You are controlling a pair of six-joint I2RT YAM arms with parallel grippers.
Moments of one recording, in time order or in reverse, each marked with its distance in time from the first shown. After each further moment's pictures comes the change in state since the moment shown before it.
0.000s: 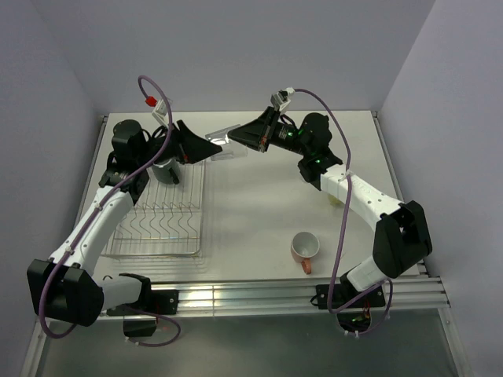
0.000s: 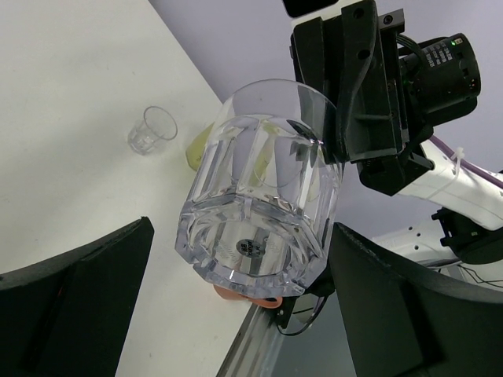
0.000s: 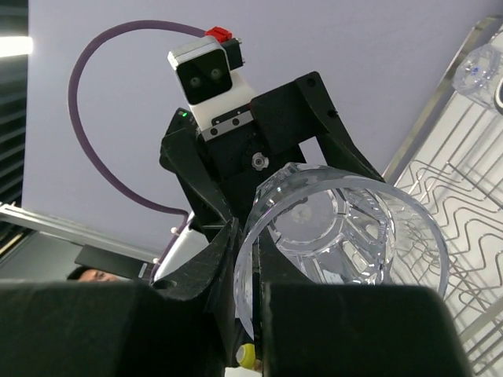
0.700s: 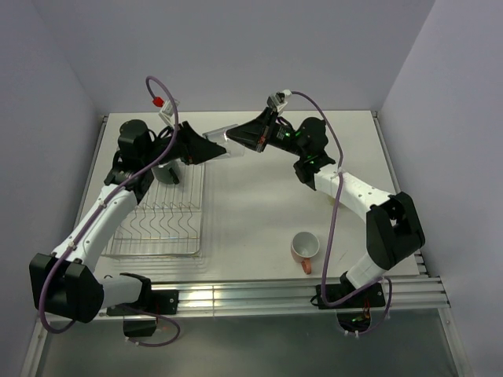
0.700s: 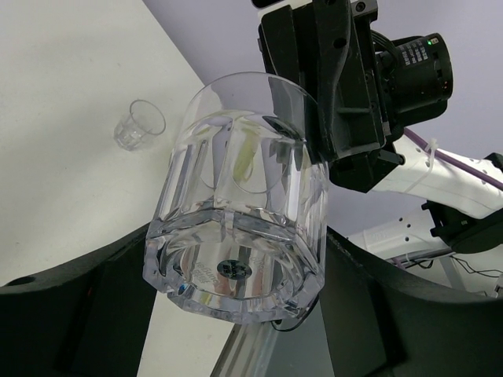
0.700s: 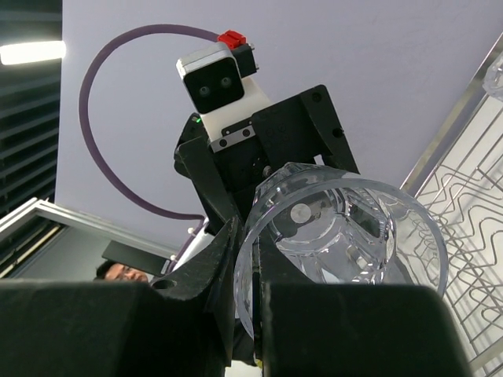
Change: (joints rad) left arm -0.035 0.025 0.000 0.030 0.002 -0.014; right arm 0.000 0.071 -0.028 0.198 -0.014 0.121
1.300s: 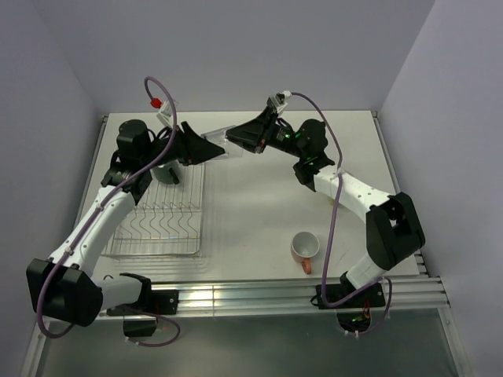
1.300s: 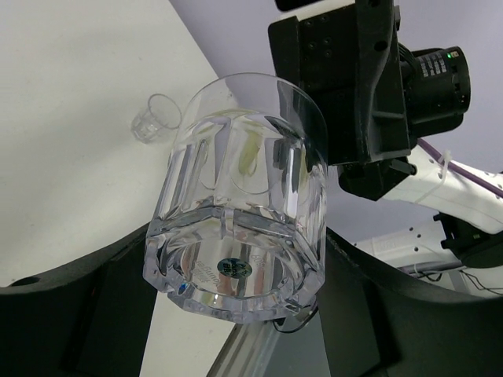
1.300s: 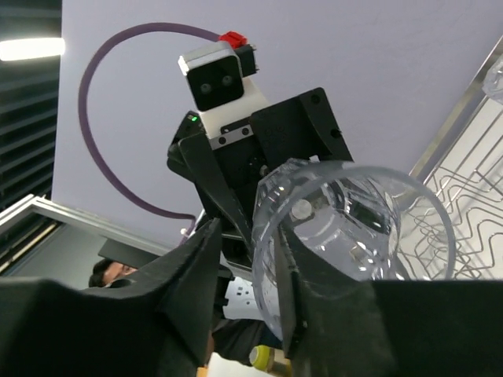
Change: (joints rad) left arm -0.001 -0.024 0.014 -0.084 -0.039 0.016; right arm 0.004 0.000 -0.016 0.027 0.008 -0.002
